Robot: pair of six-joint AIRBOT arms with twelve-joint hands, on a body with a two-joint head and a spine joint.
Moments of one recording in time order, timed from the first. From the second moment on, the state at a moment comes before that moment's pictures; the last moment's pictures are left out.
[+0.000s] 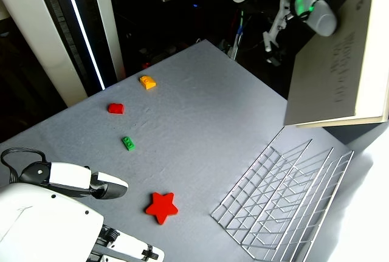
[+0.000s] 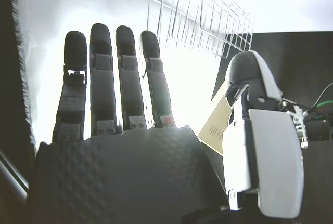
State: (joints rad) left arm 0.44 -1.00 1.04 2.45 1.29 -3.00; right arm -0.17 -0.82 1.22 -2.13 0.13 1.15
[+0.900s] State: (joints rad) left arm 0.44 -1.18 1.18 2.59 1.32 -3.00; right arm -0.17 -0.82 1.22 -2.13 0.14 1.15
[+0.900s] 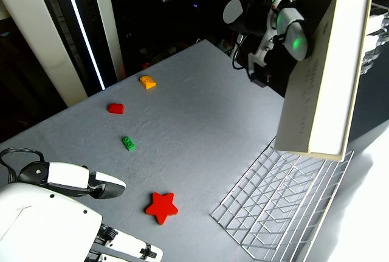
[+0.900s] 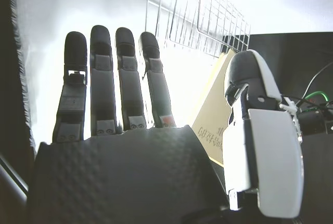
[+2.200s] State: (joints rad) left arm 0.46 -1.00 1.20 2.55 1.24 -2.96; right arm -0.19 -0.82 1.22 -2.13 0.16 1.15
